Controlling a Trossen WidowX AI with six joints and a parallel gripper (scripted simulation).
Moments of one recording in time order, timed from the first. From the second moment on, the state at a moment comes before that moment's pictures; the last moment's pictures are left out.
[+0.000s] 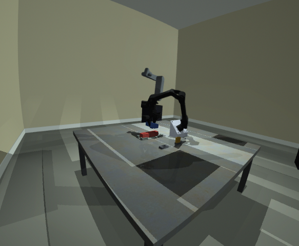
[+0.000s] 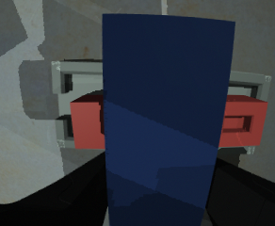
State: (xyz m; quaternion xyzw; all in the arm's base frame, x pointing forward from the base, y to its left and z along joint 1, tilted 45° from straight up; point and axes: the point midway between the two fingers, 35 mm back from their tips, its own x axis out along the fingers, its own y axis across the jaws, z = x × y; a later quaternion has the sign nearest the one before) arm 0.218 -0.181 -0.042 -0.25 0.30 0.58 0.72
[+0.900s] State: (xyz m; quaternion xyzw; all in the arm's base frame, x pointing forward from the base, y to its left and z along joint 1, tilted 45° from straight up) arm 0.217 -0.180 -0.046 -0.26 0.29 0.58 0.71
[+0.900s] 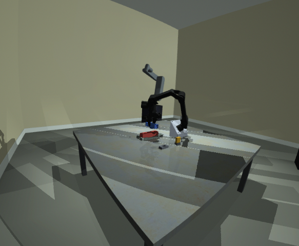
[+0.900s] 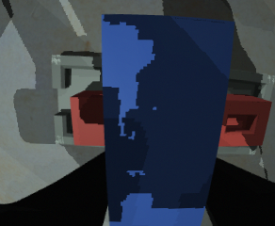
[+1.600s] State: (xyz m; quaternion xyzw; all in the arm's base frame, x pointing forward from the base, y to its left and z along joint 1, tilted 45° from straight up) arm 0.222 -0.158 -0.070 -0.26 0.29 0.58 0.71
